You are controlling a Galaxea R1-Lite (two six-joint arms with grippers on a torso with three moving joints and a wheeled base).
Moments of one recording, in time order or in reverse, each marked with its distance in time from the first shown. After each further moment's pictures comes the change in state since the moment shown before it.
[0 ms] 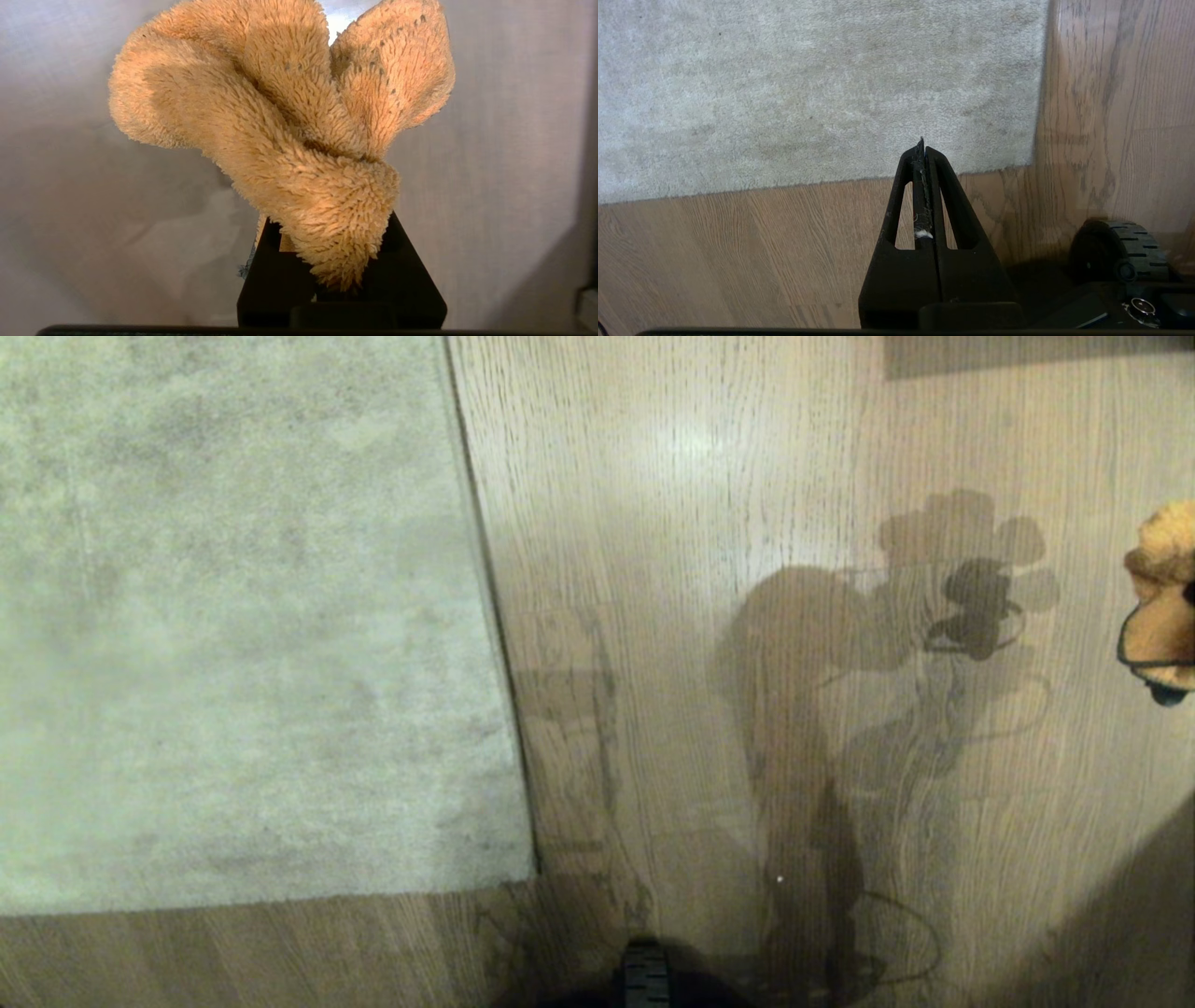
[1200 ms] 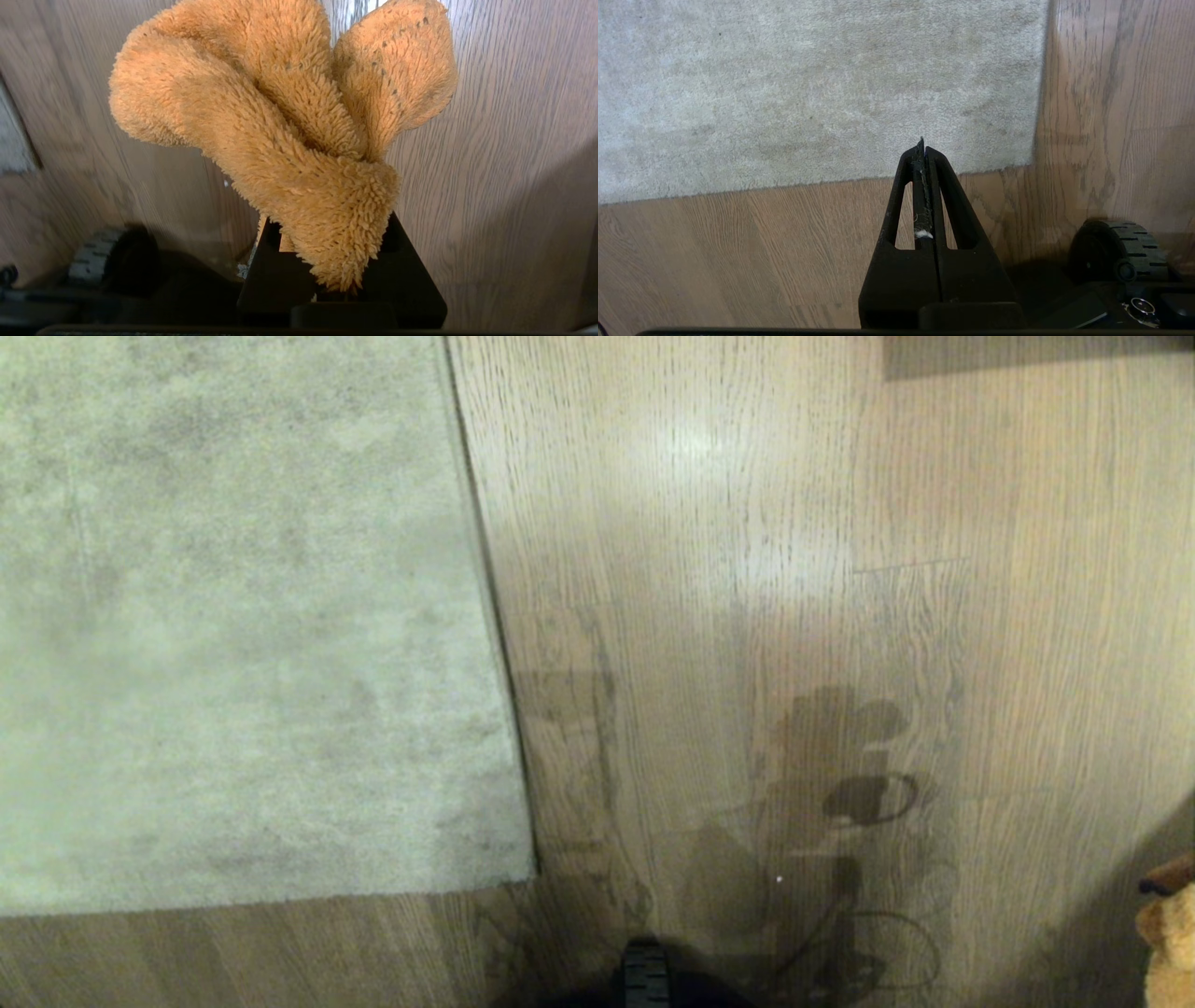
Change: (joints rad) left arm 0.000 0.000 0.000 0.000 0.000 0.000; right arm 0.234 -0.896 0.658 0.275 -0.006 -0.166
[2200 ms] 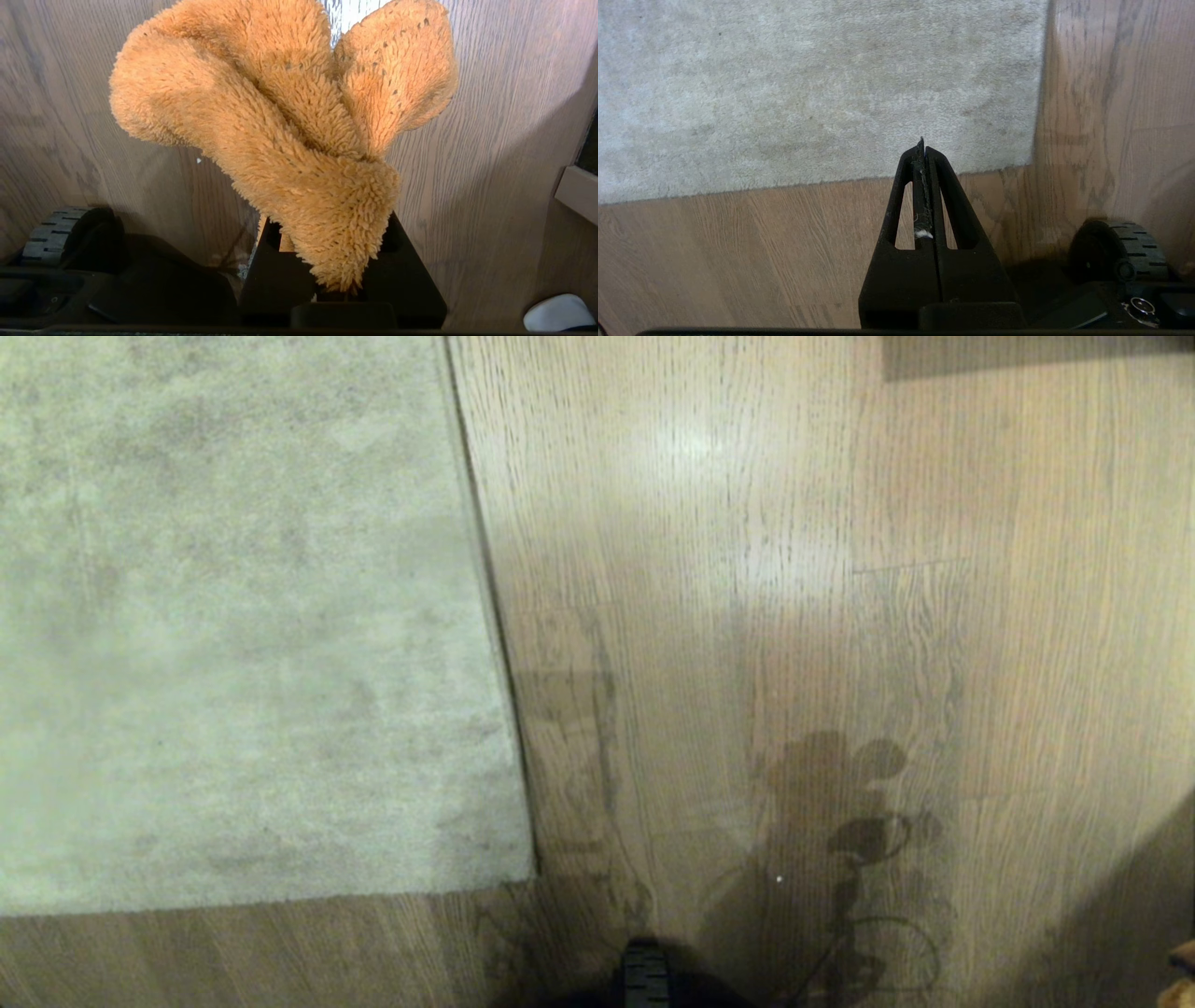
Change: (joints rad) left arm 0.000 0.000 0.000 0.000 0.000 0.000; right arm 0.044 -0.313 0.026 0.266 -0.104 -0.060
